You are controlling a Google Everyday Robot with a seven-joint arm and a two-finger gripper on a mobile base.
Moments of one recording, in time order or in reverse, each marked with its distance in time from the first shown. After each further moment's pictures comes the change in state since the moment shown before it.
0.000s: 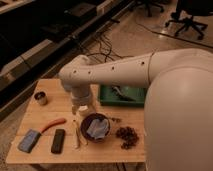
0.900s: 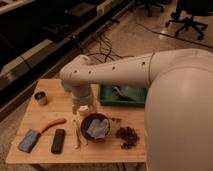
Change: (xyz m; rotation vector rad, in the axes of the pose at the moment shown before) arm -0.003 -0.006 -0.002 -0.003 -0.006 -0.008
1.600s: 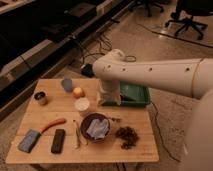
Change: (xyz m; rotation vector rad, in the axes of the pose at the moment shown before) arm -0.020 -0.132 -0.019 -0.029 -0.106 -0.077
